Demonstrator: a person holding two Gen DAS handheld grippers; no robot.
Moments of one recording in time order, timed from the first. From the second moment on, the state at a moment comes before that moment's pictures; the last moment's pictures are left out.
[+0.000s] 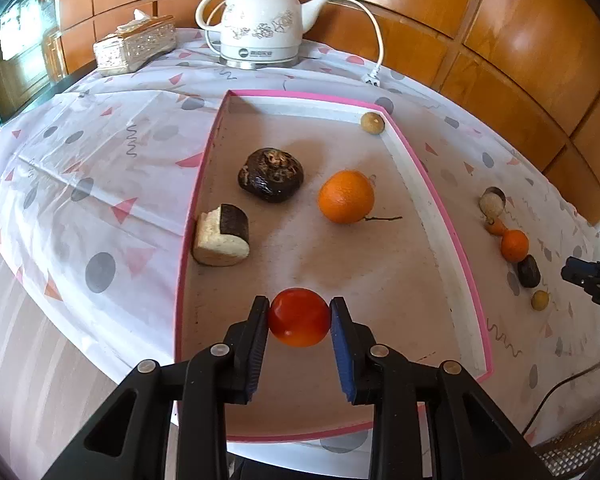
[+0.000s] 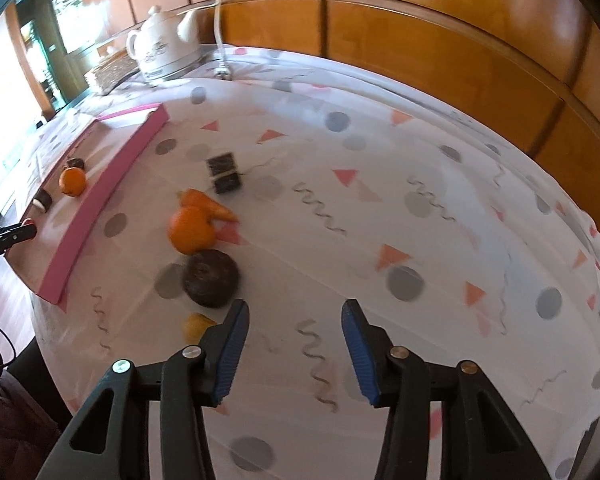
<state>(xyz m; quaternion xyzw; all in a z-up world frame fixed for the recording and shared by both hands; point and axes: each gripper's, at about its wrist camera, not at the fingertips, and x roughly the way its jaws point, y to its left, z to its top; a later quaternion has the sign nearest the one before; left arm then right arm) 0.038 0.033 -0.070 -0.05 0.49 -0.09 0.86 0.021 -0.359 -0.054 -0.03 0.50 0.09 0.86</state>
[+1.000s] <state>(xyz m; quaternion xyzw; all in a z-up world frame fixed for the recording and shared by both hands) 0.024 0.067 -0.038 -0.08 0.44 -0.03 0.89 0.109 -0.246 -0.078 -0.10 0.52 0.14 0.84</state>
